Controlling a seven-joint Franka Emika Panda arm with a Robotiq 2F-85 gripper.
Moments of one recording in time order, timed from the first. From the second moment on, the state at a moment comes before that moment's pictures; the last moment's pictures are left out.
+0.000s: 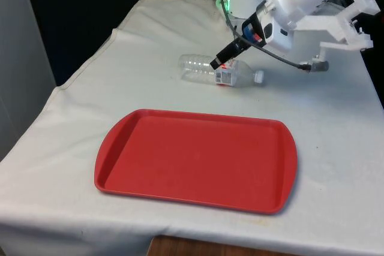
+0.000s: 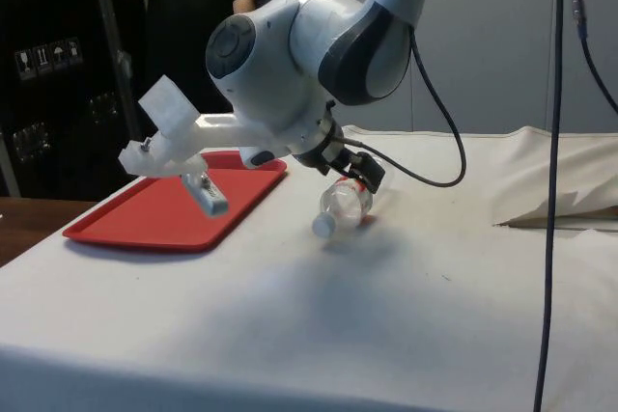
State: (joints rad) arm 0.12 0.41 0.07 -2.22 -0.85 2.07 -0.31
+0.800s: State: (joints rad) arm 0.12 0.47 0.09 -2.19 -0.91 2.00 -0.31
